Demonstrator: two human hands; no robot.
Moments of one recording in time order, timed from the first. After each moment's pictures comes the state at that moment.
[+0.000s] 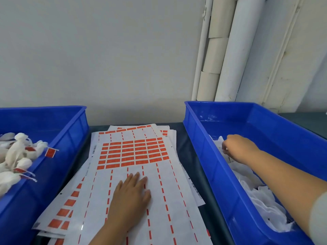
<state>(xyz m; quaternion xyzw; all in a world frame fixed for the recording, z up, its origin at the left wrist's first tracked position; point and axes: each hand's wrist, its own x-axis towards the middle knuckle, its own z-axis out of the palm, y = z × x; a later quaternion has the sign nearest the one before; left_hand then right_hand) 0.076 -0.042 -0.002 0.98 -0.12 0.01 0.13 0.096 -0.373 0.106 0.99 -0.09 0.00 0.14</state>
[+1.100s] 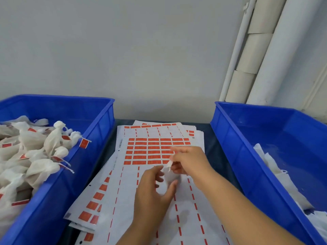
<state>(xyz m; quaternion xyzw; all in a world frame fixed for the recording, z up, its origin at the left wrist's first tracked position) 0.068 -0.035 0.020 0.85 0.00 0.17 0.50 0.110 -0.142 0.097 0.80 -0.11 -0.02 -0.59</state>
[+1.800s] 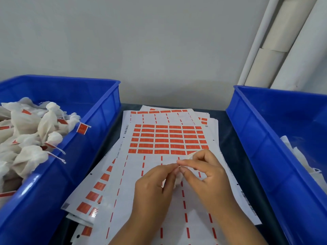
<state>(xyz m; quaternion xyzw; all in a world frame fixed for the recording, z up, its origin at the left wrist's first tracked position) 0.067 -0.026 0.023 0.85 -0.08 0.24 0.47 0.073 -0.153 0.041 0.84 0.11 0.19 -0.49</state>
